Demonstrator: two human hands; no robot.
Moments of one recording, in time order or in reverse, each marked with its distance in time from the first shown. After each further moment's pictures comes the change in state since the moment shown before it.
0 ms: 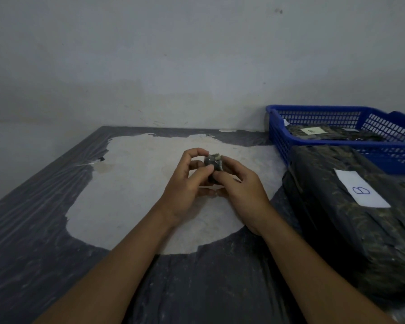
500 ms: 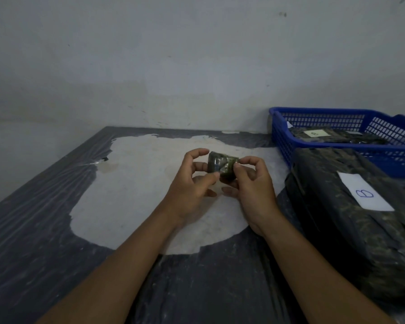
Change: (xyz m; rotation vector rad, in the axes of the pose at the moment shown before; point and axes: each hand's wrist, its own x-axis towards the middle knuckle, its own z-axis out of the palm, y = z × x) left_hand -0.006 0.004 0.003 0.120 0.070 0.017; right_hand 0.002 -0.003 -0.003 0.262 0.199 0.054
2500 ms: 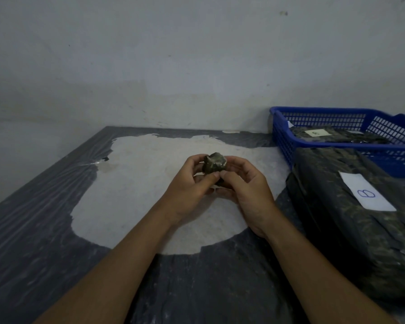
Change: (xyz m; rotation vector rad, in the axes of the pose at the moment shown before) left_hand 0.006 -0.005 -0.007 0.044 -0.050 -0.034; right_hand 0.000 0.005 -0.001 0.035 -0.207 -0.027
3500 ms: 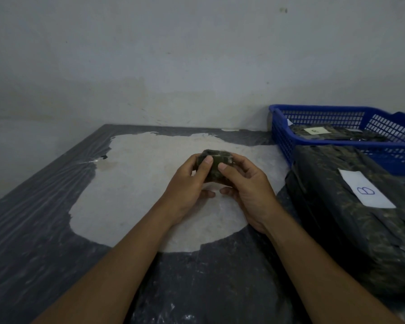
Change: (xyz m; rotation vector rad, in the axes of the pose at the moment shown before) left_hand 0.002 0.000 0.004 -0.089 0.033 -0.058; right_hand 0.001 -0.006 0.001 0.055 -0.018 0.038
